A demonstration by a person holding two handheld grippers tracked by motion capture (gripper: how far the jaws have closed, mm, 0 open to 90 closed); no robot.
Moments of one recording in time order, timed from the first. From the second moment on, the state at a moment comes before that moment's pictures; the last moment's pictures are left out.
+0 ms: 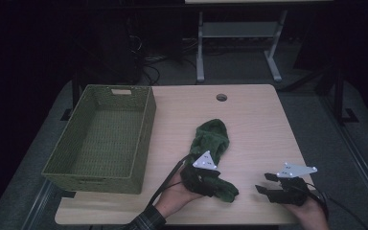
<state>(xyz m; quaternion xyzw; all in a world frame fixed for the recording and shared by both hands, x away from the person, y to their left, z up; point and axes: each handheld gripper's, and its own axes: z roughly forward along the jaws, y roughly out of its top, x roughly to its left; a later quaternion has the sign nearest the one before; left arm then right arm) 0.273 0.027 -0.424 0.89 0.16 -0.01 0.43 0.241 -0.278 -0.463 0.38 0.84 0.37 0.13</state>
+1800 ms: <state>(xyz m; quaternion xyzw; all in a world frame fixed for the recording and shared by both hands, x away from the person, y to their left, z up) 0.342 0.044 -0.420 0.88 0.24 0.06 0.41 0.256 -0.284 -0.482 0.43 0.81 0.36 0.17</state>
